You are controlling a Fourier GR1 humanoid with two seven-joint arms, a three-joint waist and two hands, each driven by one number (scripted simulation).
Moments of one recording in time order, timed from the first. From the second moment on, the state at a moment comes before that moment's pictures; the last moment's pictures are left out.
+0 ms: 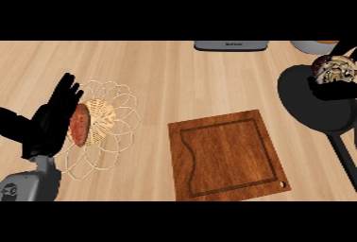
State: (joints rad) left arm -0.17 0.18 0.09 -1.62 0.12 0.06 0.27; right arm -0.51 -0.39 -0.19 -1.59 1.04 0.17 0.32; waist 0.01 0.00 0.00
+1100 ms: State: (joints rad) left arm -0.20 0.15 0.08 -1.59 0.09 0.06 0.24; right arm -0.72 -0.55 -0.41 -0.49 0.94 -0.28 -0.27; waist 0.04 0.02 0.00
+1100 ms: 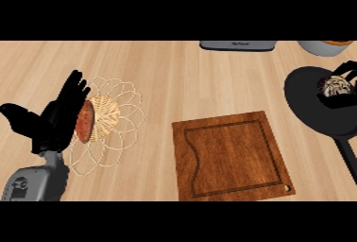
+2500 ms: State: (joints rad) left arm -0.16 0.15 0.10 -1.61 0.10 0.06 0.24; right arm -0.58 -0.87 -0.87 -0.17 0.43 0.35 -0.71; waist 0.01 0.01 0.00
